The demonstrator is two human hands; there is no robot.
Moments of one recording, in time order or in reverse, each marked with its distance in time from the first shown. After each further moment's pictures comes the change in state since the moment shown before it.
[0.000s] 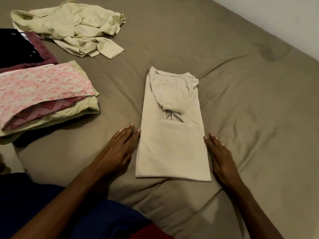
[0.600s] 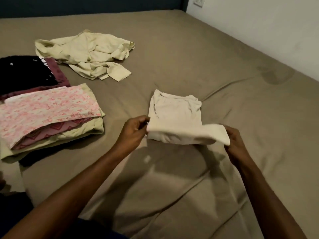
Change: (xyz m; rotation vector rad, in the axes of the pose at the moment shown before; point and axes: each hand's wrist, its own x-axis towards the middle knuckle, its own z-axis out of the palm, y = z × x) left_hand 0.121 0.038 -0.082 -0.950 0.354 -0.297; right_hand 0.133 -0.047 -0.079 0.770 0.048 0.054
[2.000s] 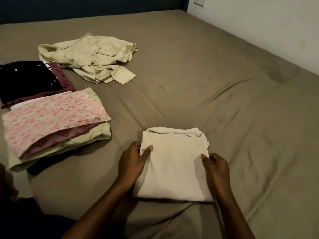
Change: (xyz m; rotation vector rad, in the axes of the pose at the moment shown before) left_hand -0.049 -0.056 -0.001 0.525 0.235 -0.405; right_hand -0.057 0.031 0.099 -0.212 0.380 0.377
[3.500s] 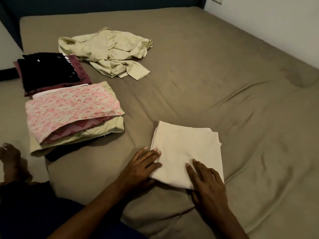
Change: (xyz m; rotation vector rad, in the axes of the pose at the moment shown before) left_hand -0.014 -0.077 -0.002 0.359 -0.006 1.119; right_hand -0.054 0.028 0.021 -0.809 -0.171 -1.002
